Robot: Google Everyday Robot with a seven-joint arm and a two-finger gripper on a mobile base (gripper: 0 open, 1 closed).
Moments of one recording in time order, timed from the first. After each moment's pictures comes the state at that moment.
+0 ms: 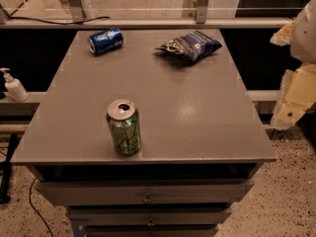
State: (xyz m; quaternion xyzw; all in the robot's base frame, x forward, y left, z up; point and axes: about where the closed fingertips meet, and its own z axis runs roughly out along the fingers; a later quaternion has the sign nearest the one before) arm 0.438 -0.216 0.979 -0.60 0.78 -0.04 0.16
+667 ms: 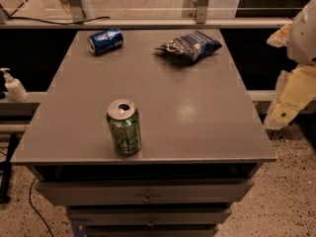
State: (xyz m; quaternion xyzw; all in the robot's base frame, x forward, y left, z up) arm 0.442 -0.209 0.975 -0.60 0.78 -0.02 0.18
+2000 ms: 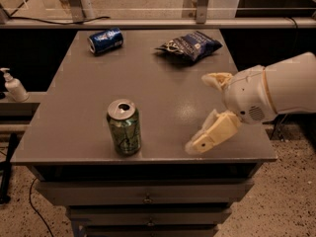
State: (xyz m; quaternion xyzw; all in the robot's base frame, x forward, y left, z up) arm 0.443 -0.083 0.901 -0.55 0.71 0.22 0.37
